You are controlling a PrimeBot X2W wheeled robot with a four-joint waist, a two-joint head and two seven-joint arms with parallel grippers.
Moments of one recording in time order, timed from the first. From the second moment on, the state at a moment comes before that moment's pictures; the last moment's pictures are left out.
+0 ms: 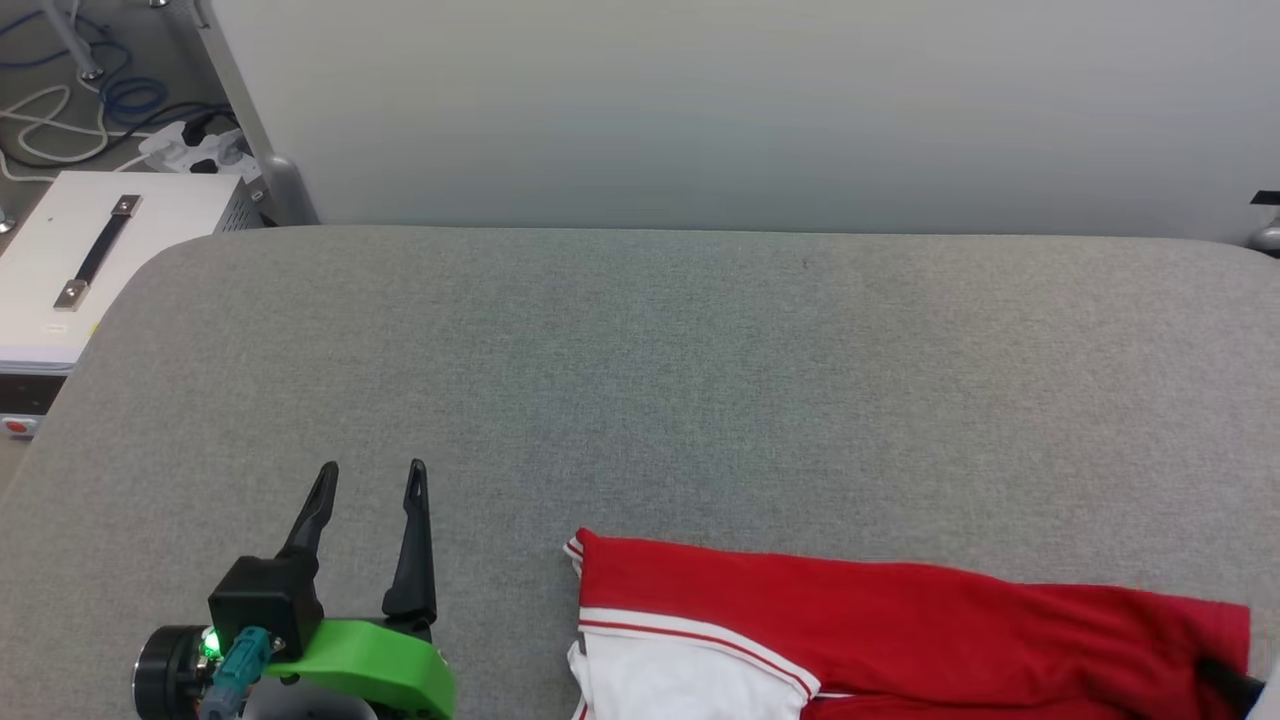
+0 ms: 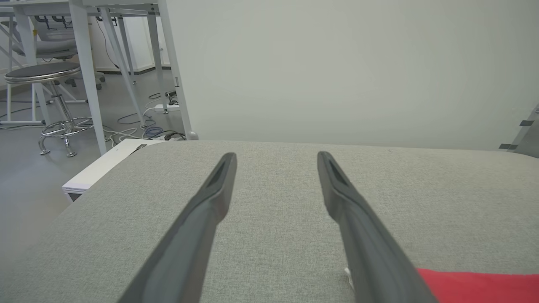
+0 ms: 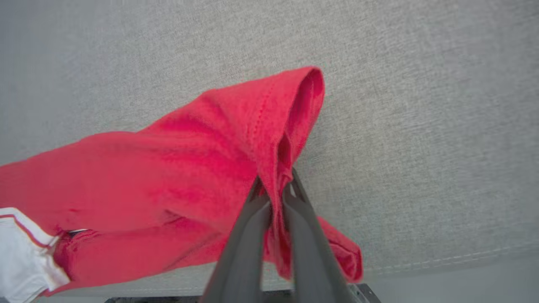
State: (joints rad) left arm -0.04 0.59 -0.59 -0.23 -0.64 0.55 -0.23; right arm 0.09 -0.31 -0.33 0.10 0.60 0.13 0.78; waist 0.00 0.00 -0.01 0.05
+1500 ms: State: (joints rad) left arm -0.13 0.54 -0.61 -0.19 -0.63 0.51 -0.23; right arm -0.03 -0.05 0.30 0.07 1.46 0.13 0.66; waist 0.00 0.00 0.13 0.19
